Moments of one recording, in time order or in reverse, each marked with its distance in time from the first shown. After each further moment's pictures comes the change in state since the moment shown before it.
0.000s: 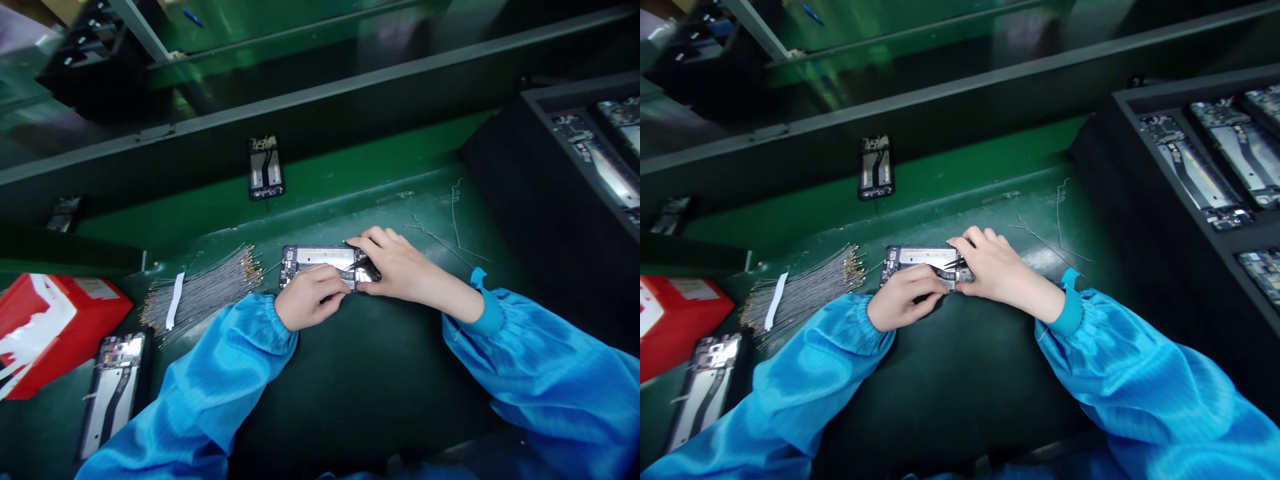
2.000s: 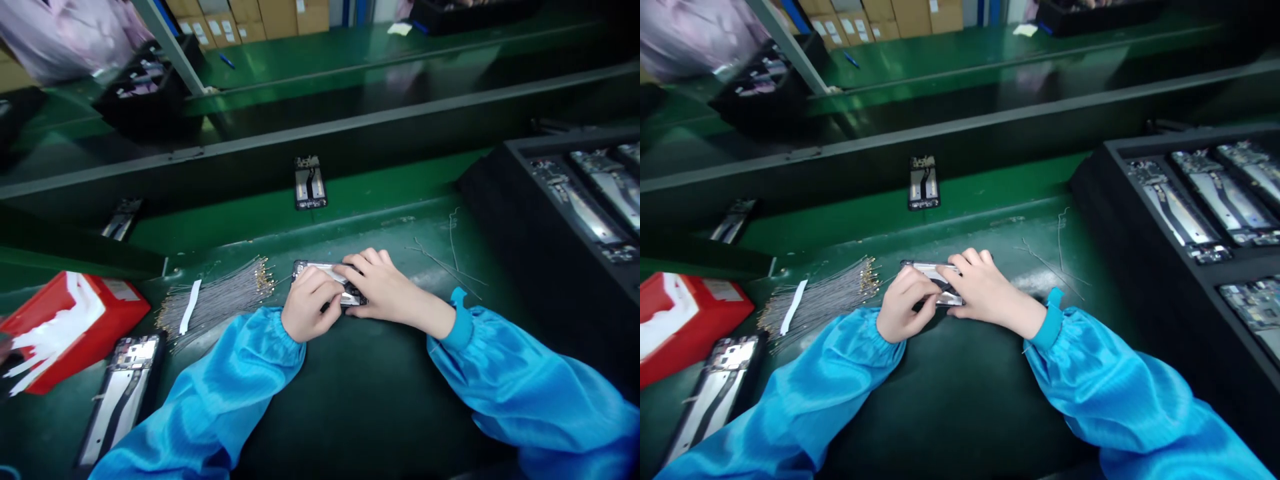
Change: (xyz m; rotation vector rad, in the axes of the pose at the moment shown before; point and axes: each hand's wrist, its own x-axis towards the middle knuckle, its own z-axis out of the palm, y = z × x) left_hand -0.006 0.004 0.002 0.172 0.365 -0.071; right_hand 0.010 -0.017 0.002 -0.123 0.043 -0.242
